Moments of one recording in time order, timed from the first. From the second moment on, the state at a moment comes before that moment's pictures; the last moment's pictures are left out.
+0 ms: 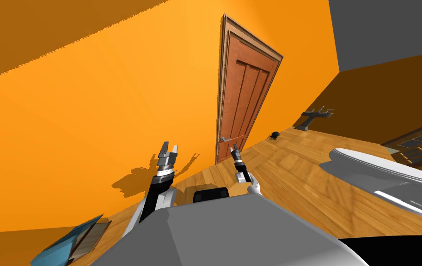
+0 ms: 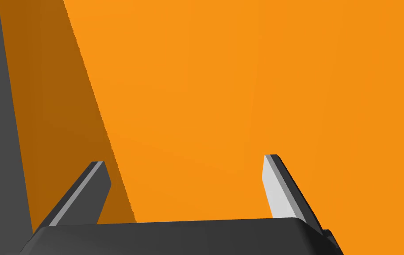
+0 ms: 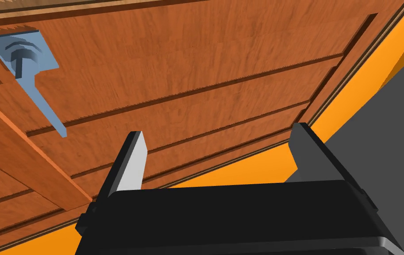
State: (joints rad) arm 0.08 -0.14 -0.02 -1.28 -0.02 -0.76 -0.13
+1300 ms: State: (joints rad) arm -0.04 -0.17 -0.02 -0.93 -0.04 -0.81 -0.14
